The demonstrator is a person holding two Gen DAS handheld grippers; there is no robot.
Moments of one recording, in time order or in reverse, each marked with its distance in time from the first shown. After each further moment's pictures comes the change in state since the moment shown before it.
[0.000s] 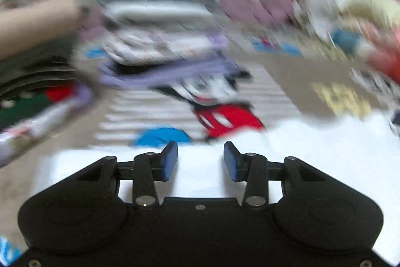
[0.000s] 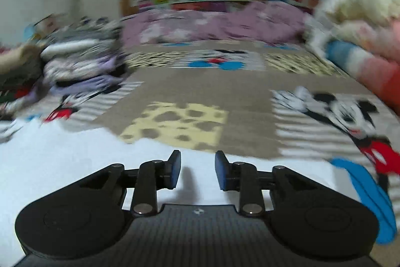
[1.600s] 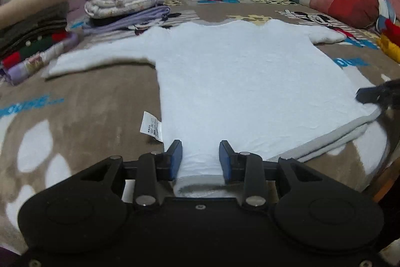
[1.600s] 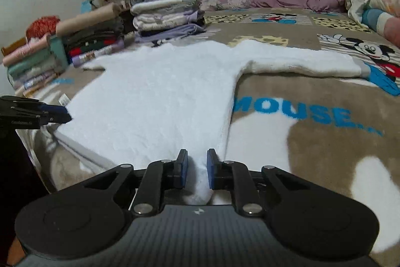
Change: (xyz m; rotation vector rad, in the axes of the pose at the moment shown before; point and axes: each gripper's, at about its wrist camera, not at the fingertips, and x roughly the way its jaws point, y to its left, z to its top) left arm -0.162 -0.112 -0.133 0.094 0.073 -0.043; right arm -0.162 0.055 -0.108 0.029 0.119 0.242
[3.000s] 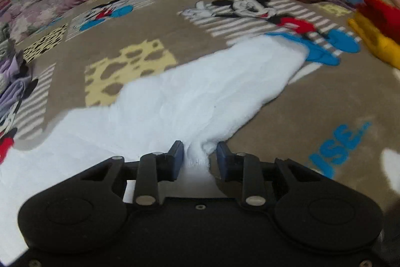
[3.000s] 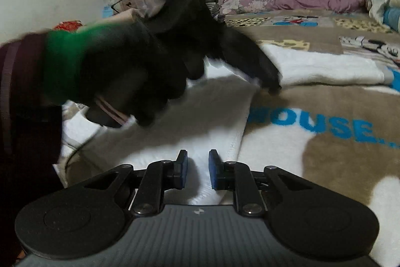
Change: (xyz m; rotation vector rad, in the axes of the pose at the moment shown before) left arm 0.166 -0.183 0.172 0.242 0.081 -0.251; right arm 0.016 -0.022 0.006 0.015 -0.004 0.164
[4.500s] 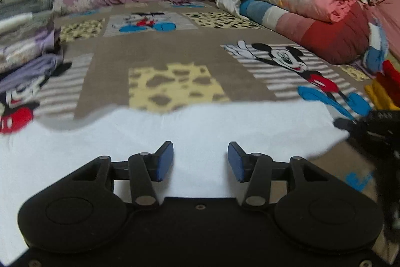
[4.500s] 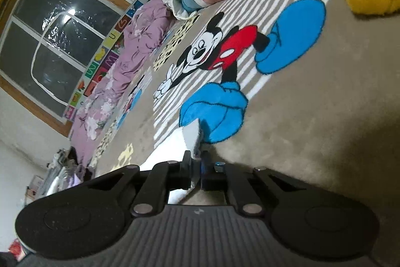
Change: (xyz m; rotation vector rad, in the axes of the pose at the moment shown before) left arm -0.006 0.048 -0.006 -0.220 -0.150 0.047; right arm -0.025 -0.196 0.020 0.894 -0.416 -0.393
